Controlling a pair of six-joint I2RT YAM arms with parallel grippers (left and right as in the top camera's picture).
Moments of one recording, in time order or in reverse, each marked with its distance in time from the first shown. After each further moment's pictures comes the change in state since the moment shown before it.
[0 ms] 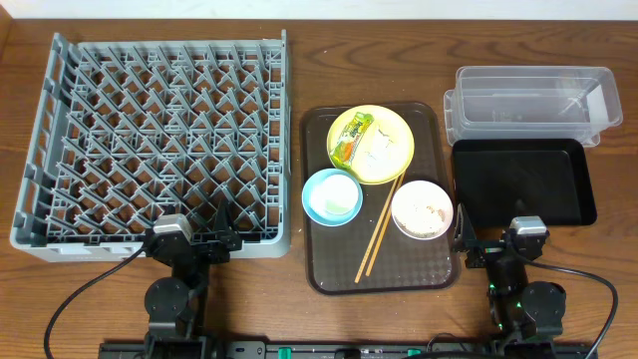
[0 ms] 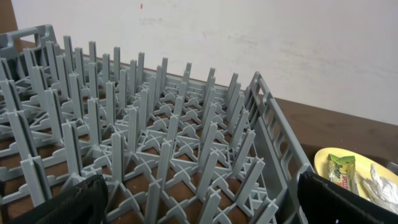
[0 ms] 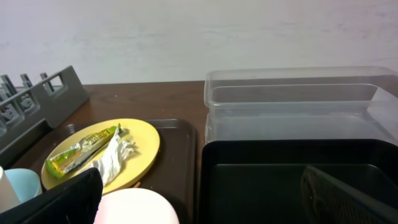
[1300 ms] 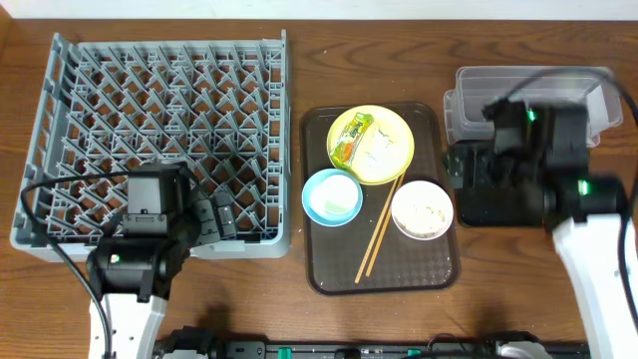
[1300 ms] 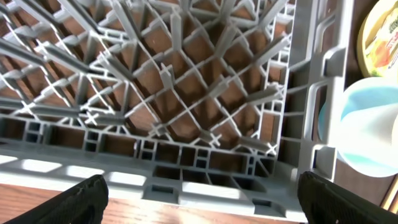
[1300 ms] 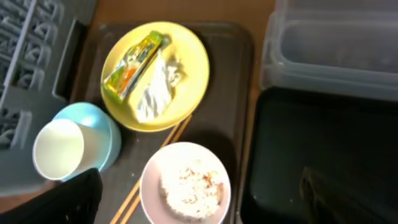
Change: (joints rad) left arm 0.000 0.920 0.892 -0.903 0.052 0.000; right arm 0.000 1.234 1.165 -0.789 -0.222 -0.078
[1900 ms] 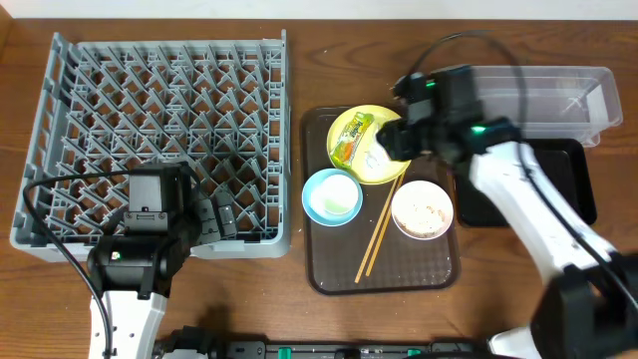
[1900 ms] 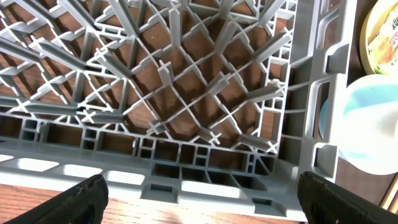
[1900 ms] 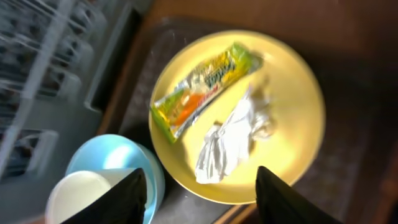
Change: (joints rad) left arm 0.000 0.010 0.000 -0.002 0.004 0.000; right arm 0.259 0.412 0.087 0.277 -0.034 0.069
